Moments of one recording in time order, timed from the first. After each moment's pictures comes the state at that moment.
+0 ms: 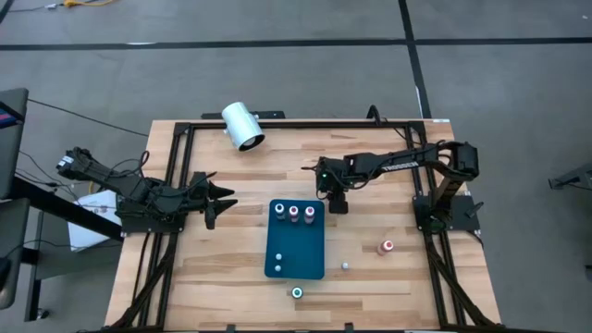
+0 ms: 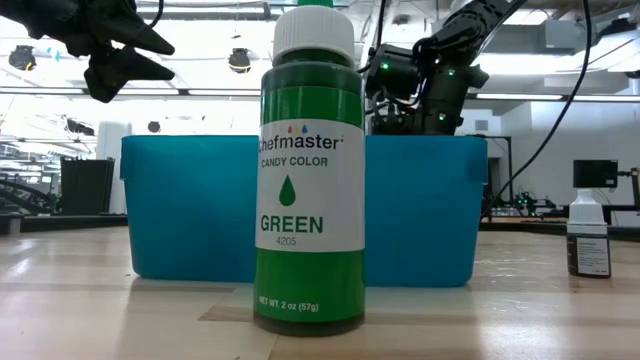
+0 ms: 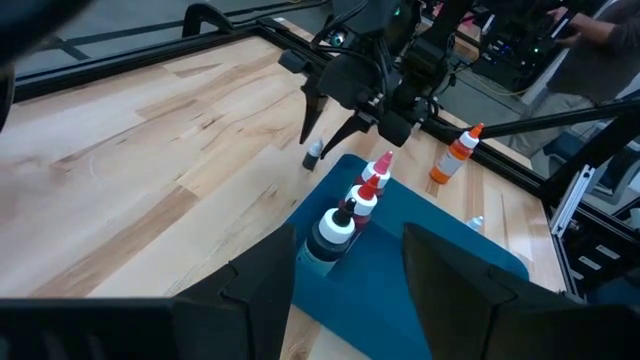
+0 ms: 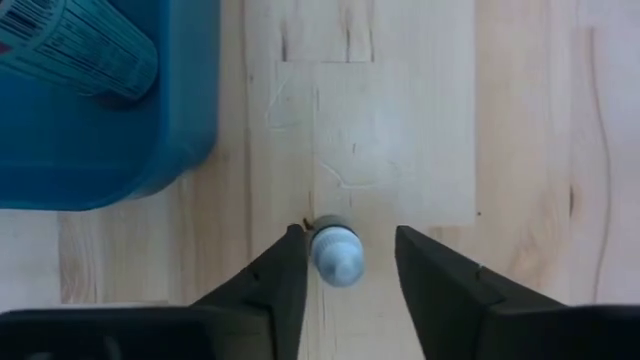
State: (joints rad) left arm -0.38 0.55 0.43 -0.22 -0.61 -0.64; right arm -0.19 1.74 1.03 -0.52 -0.03 -0.24
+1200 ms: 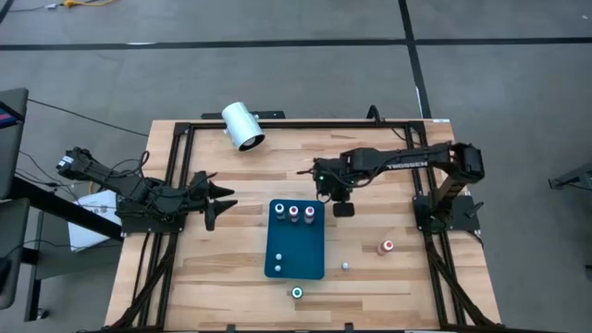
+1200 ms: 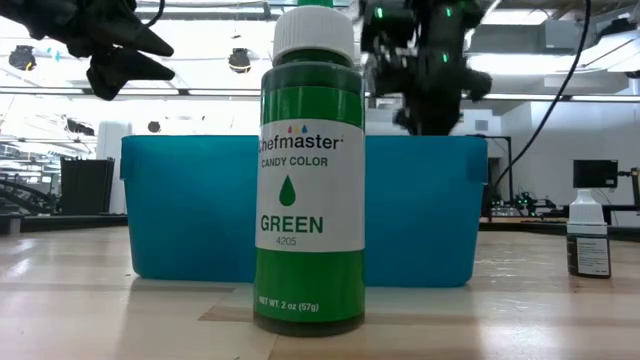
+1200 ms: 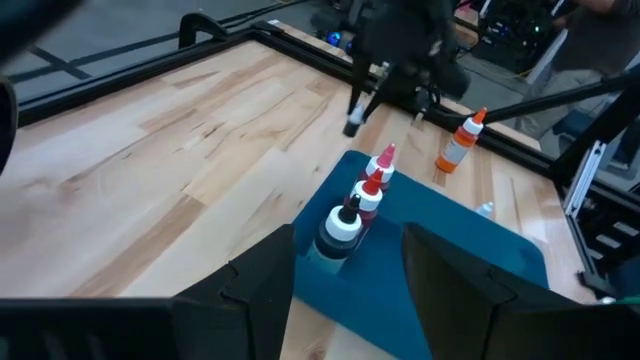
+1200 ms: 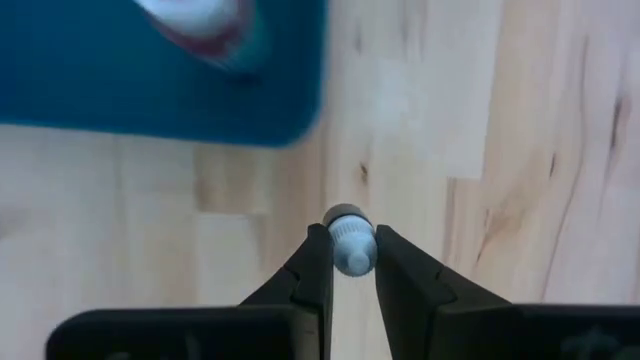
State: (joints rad) left arm -0.38 0.55 0.43 -0.22 -0.61 -0.56; right arm -0.09 1.71 1.30 -0.96 -0.03 -0.21
